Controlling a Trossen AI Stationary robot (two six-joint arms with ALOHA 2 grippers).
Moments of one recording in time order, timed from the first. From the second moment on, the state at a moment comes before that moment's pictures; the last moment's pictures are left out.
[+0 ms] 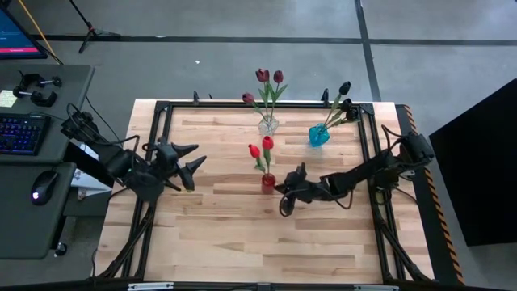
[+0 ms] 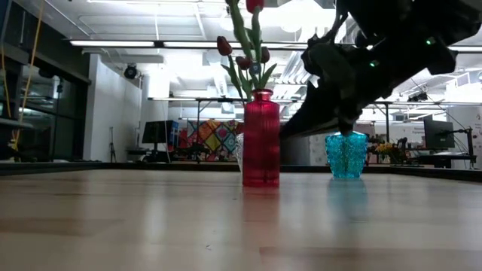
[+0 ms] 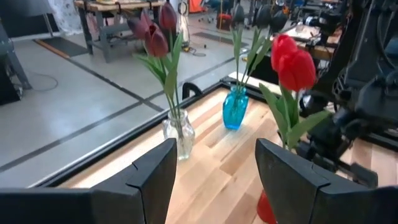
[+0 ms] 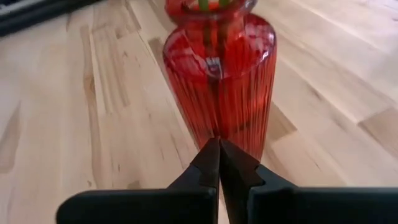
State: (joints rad) left arm -0.64 0.94 0.95 -0.68 -1.22 -0.70; right arm 0.28 1.66 0.66 0.38 0.45 0.54
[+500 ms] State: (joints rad) left arm -0.64 1.04 0.79 -0.63 -0.98 -1.06; right arm 0.22 1.66 0.66 0.44 0.40 0.52
